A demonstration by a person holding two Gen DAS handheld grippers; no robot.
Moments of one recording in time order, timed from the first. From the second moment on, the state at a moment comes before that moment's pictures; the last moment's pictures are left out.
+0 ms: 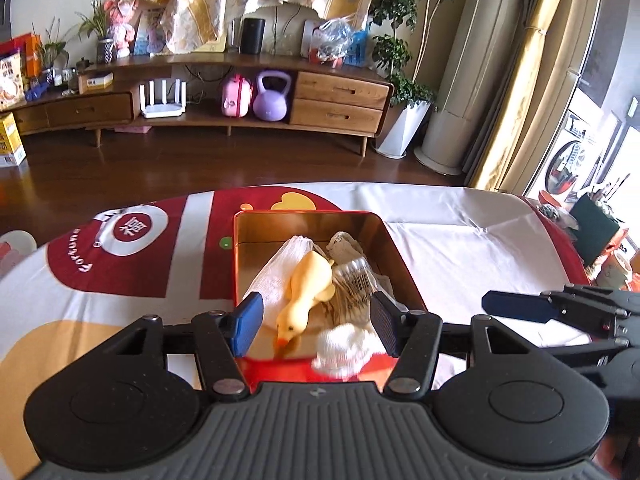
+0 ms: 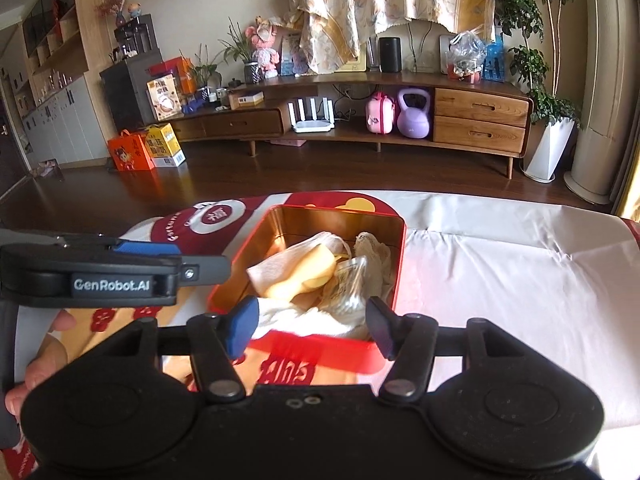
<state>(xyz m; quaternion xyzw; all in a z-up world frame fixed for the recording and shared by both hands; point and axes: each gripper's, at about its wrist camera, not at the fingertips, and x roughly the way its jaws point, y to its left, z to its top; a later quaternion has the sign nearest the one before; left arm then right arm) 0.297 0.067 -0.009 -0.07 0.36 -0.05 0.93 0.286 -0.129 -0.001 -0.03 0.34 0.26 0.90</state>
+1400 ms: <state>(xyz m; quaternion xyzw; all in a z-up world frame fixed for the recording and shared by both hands) 0.116 0.042 -0.008 -0.07 0.34 -0.01 0.94 0.138 -0.195 -0.033 0.01 0.34 0.25 0.91</state>
